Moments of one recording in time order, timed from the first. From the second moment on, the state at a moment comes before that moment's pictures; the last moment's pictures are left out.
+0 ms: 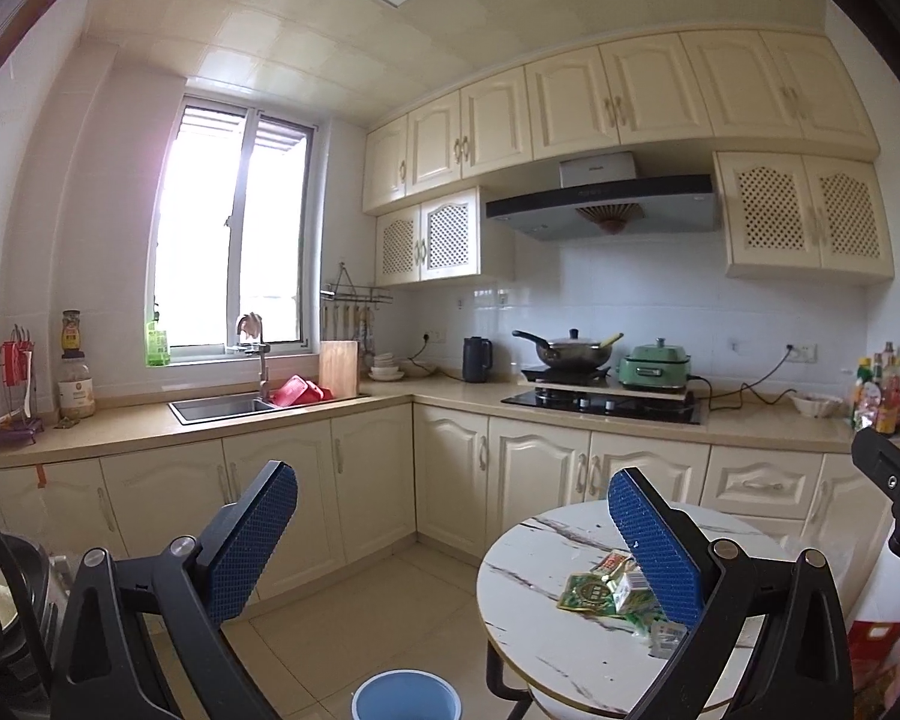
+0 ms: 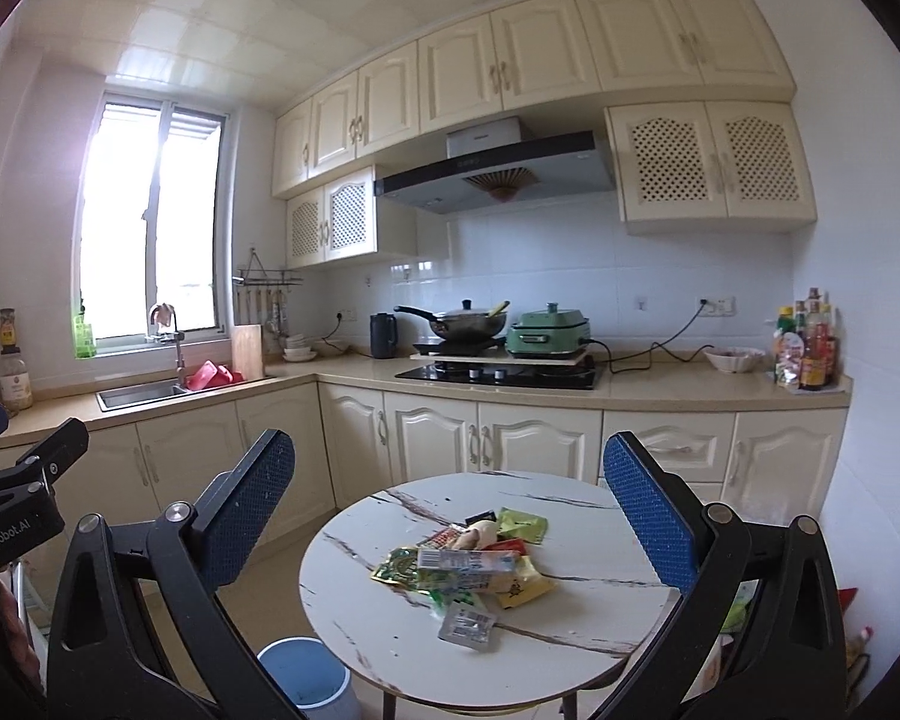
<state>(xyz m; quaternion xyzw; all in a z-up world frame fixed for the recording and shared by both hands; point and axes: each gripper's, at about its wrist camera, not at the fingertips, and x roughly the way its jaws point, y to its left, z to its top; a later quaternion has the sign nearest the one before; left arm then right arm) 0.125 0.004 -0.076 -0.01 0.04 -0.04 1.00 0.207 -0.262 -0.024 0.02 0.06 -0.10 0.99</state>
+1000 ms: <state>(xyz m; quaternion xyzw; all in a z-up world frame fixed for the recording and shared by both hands) 0.477 -0.152 -0.176 0.19 0.25 -0.32 0.90 0.405 -0.436 -0.249 0.09 0.36 -0.13 0.92</state>
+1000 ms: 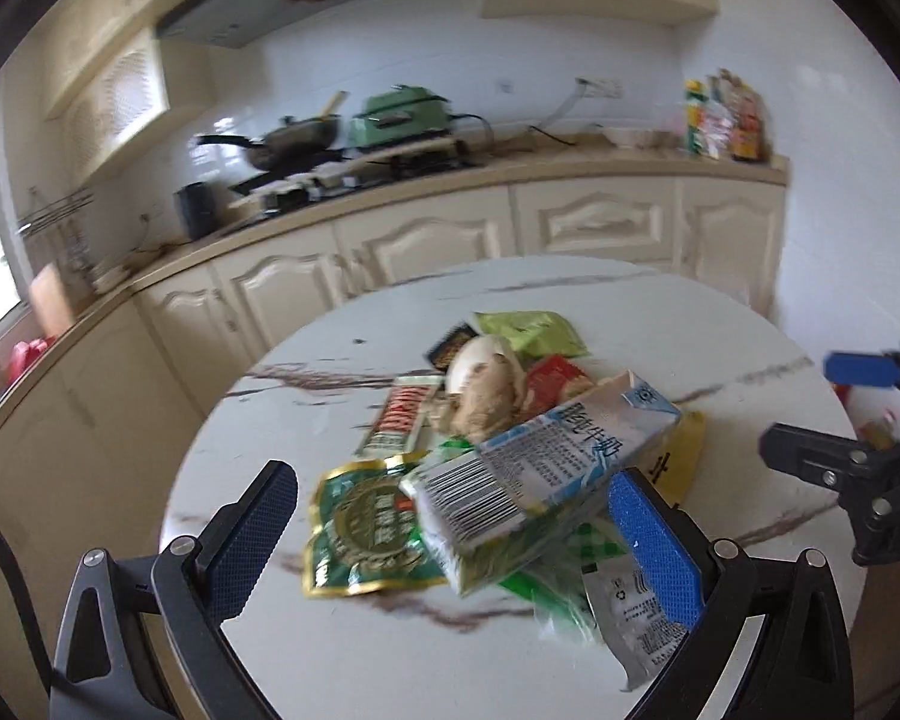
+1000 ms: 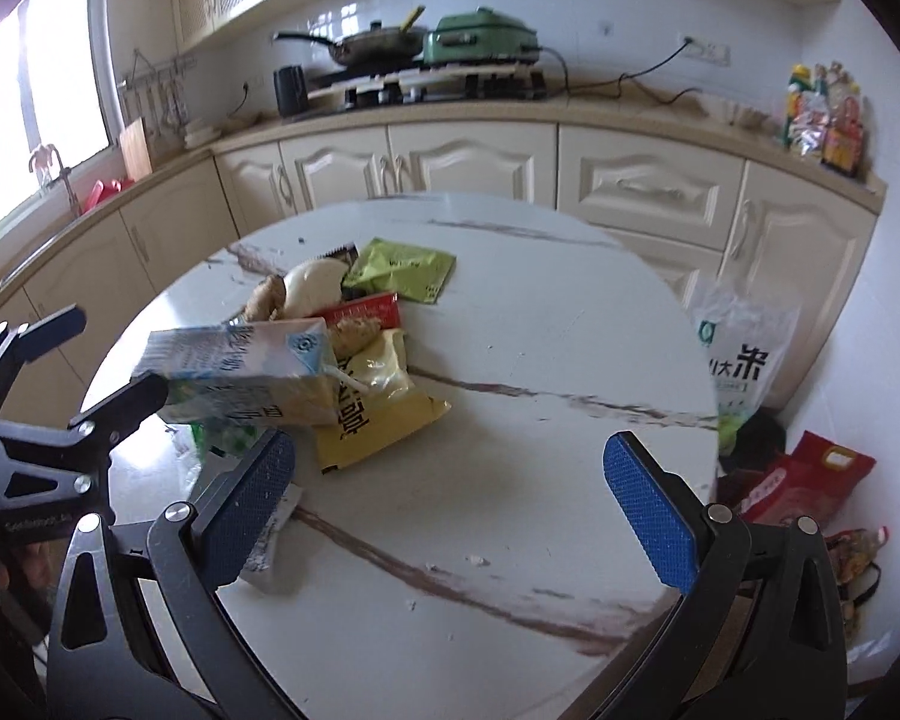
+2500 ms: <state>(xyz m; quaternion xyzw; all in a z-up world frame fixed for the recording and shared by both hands) 0.553 -0.107 -0.190 0.13 0.31 -0.39 0.86 0.512 -0.410 -0.299 0.00 0.45 -0.02 0.89</state>
